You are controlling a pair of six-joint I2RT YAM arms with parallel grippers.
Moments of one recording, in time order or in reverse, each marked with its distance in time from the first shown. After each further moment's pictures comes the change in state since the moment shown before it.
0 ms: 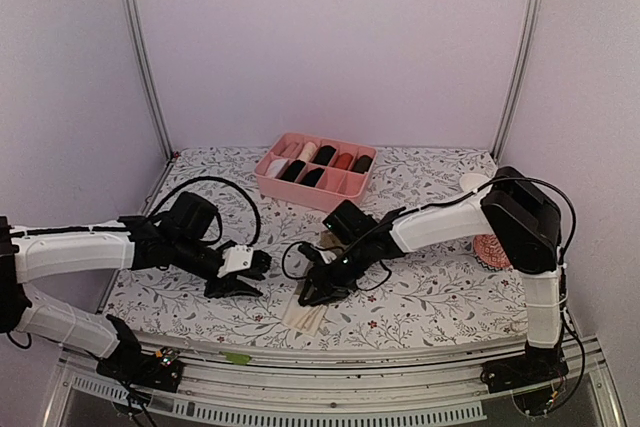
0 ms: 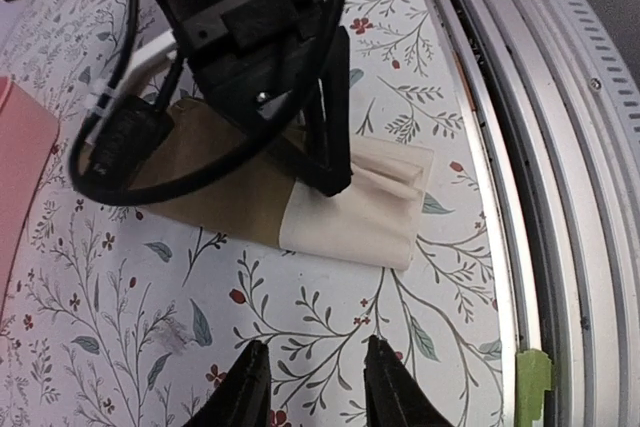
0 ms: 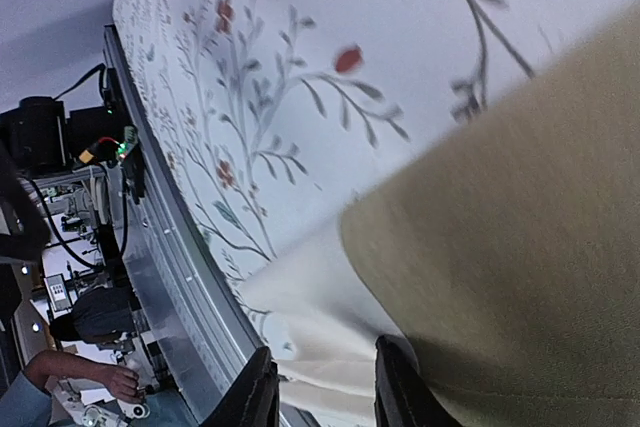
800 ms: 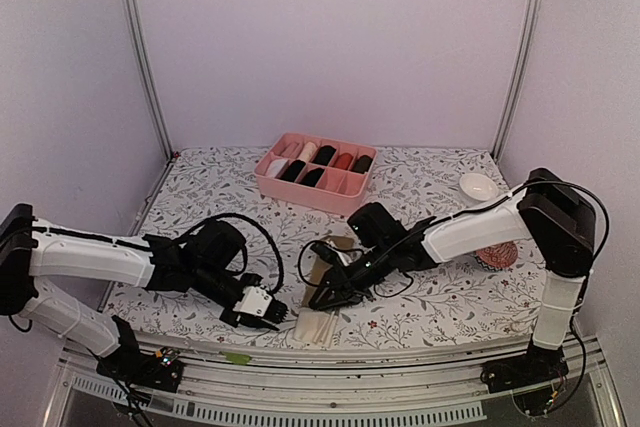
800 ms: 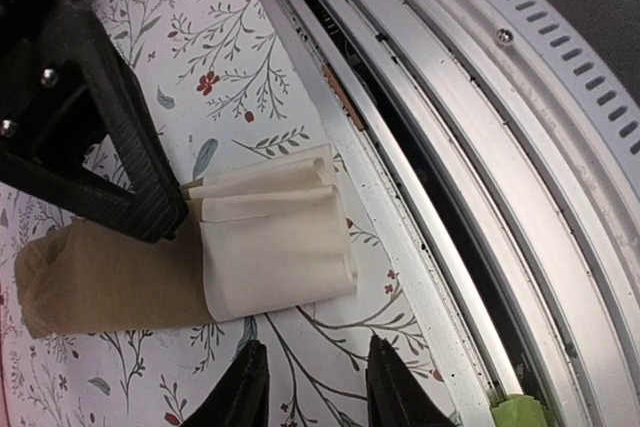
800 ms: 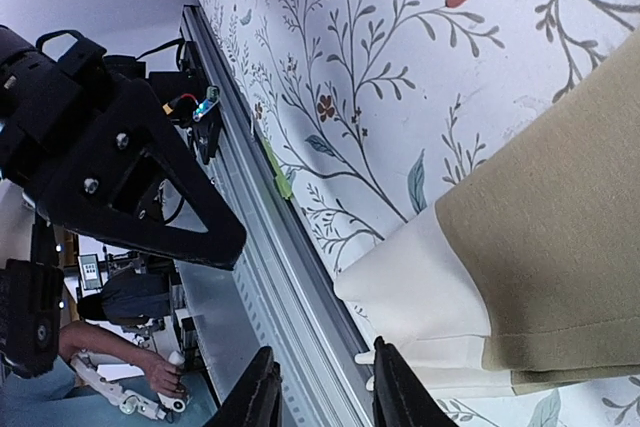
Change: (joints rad) left arm -0.209 0.080 -0.052 0.126 0.012 0.167; right arm -0.001 -0.200 -0.301 0.251 -0.113 0.079
